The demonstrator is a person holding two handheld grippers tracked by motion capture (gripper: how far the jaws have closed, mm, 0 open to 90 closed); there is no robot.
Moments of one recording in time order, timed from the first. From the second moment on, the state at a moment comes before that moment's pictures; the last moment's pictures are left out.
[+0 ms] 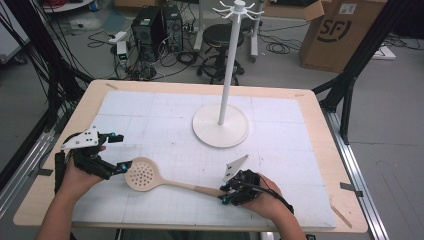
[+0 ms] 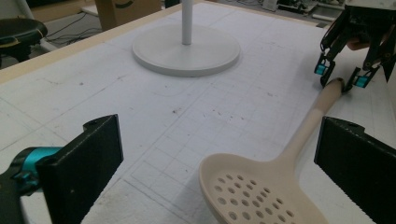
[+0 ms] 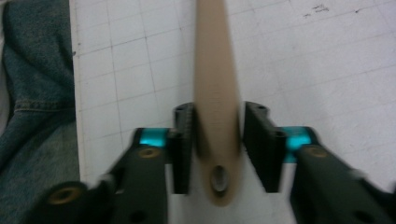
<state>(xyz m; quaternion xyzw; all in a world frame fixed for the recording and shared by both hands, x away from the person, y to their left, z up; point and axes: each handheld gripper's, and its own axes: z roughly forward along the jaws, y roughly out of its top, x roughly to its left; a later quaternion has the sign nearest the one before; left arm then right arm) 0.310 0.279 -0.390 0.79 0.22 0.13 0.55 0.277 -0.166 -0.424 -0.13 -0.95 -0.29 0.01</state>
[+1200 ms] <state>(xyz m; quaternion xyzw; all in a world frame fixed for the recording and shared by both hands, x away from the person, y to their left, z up) 0.314 0.264 -0.385 0.81 0.21 0.12 0.54 0.325 -0.068 -0.429 -0.11 -0.94 -0.32 0.00</state>
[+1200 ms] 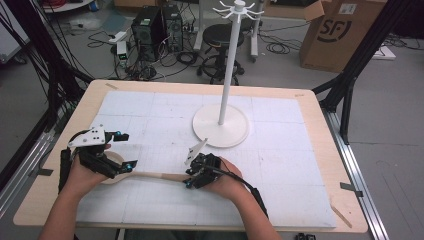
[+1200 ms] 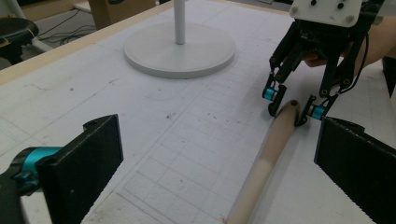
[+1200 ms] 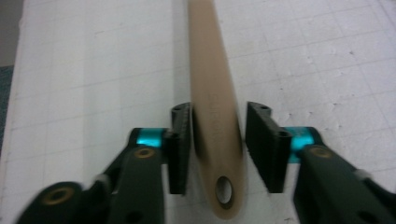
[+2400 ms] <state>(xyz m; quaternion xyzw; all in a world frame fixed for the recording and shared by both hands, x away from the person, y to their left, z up) 0.313 0.250 -0.387 0.82 0.20 0.11 0.53 0.307 -0.215 -0.388 -0.26 -0.84 -0.46 -0.09</state>
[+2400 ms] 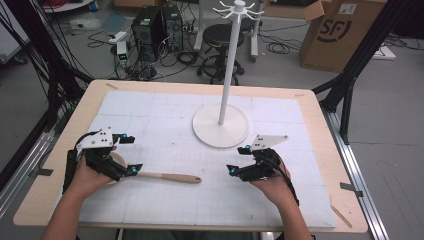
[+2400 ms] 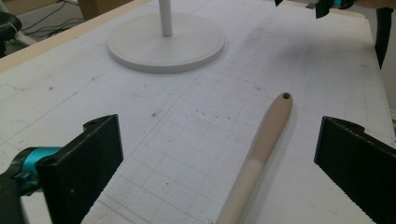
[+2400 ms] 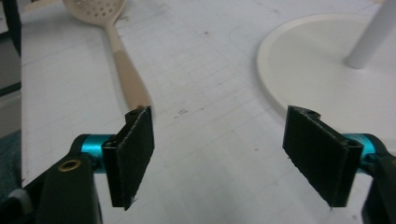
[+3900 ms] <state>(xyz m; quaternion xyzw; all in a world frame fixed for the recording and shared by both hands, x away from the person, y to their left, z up) 0.311 0.213 -0.395 0.85 0.16 0.08 0.49 0.314 -0.257 -0.383 -0.31 -0.81 -0.49 -0.13</state>
